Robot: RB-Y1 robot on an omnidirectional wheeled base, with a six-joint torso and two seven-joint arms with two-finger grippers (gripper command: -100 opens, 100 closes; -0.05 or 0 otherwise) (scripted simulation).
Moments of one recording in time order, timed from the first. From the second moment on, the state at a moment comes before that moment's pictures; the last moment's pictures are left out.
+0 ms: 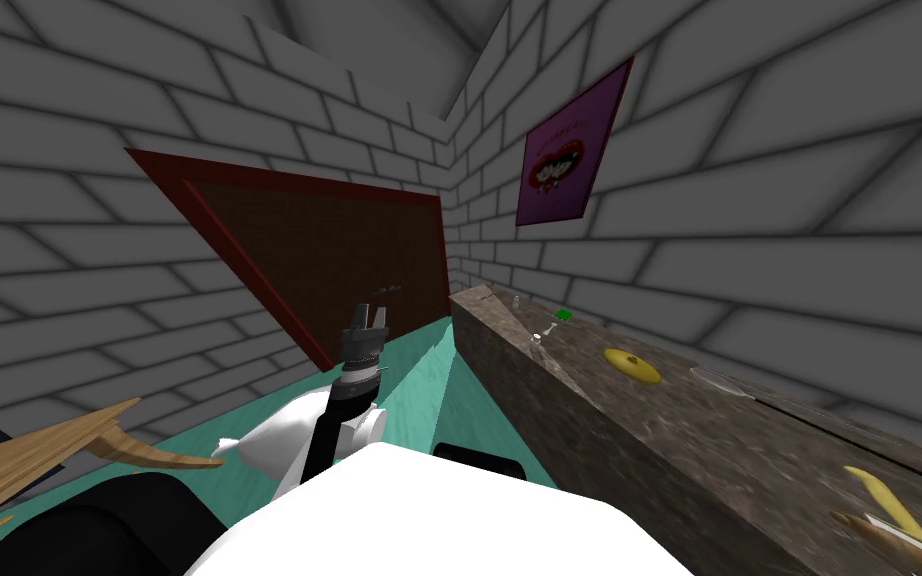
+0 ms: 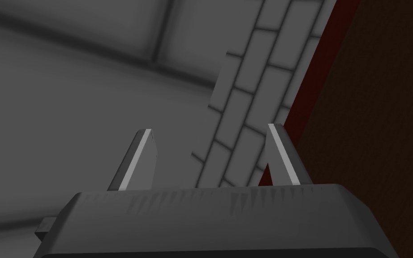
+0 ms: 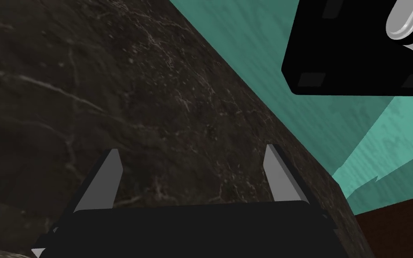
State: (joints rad) left arm 0.54 0.04 0.06 -2.34 0.04 -0.60 0.01; right arm 0.92 -1.31 0.34 -0.97 0.37 -0.60 0.17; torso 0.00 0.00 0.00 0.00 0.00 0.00
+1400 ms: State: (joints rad) left arm 0.54 0.04 0.06 -2.34 0.04 -0.60 0.01; right arm 0.90 -1.55 0.40 -0.90 0.42 -0.59 0.33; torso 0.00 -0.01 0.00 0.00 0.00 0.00
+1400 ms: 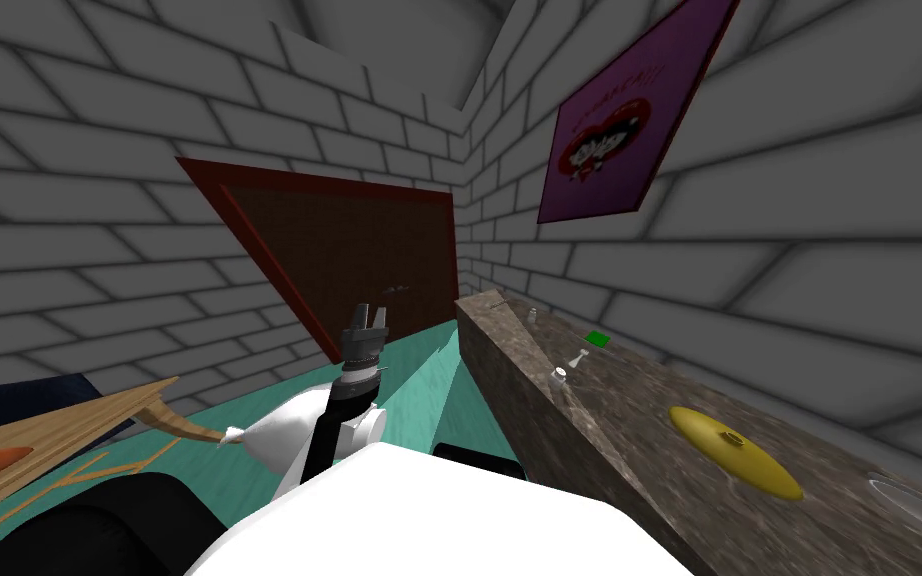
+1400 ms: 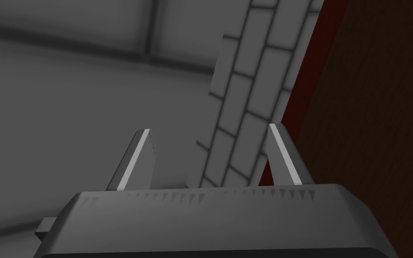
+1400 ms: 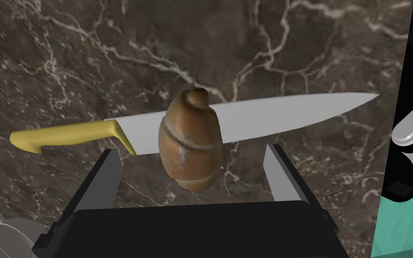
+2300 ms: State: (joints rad) left arm 0.54 0.04 0.06 -2.34 0.04 -0.60 0.01; right arm 0.87 -1.48 0.46 -0.87 0.42 -0.55 0.23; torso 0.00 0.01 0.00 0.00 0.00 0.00
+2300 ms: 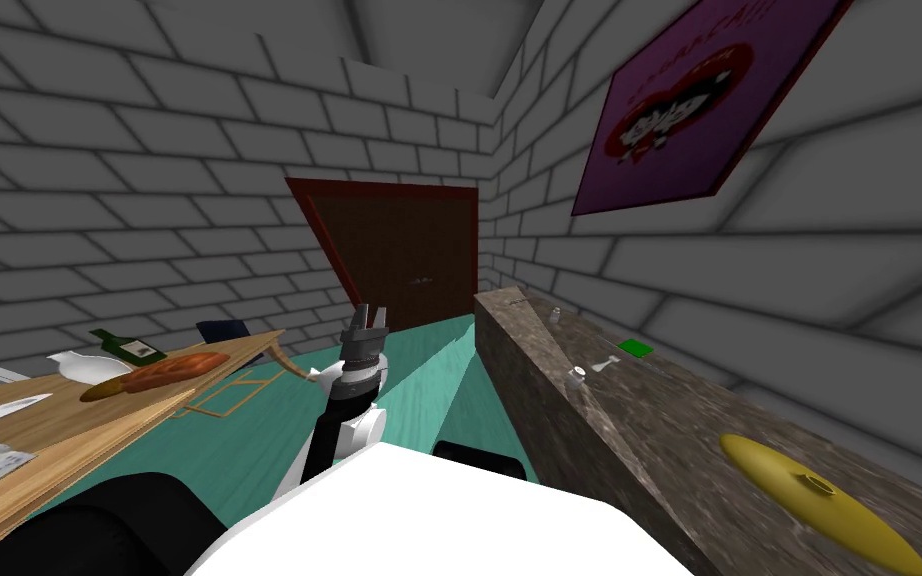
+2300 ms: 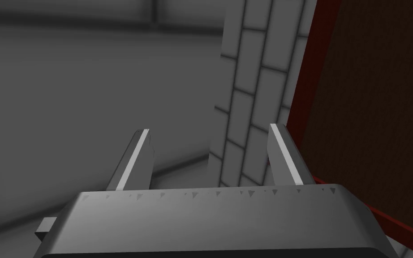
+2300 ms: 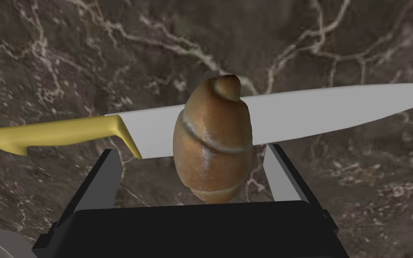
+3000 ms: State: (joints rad) left arm 0.54 0.04 0.06 -2.34 0.04 -0.60 0.01; right arm 0.88 -1.48 0.46 -0.87 0.42 -0.55 0.24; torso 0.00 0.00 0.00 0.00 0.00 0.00
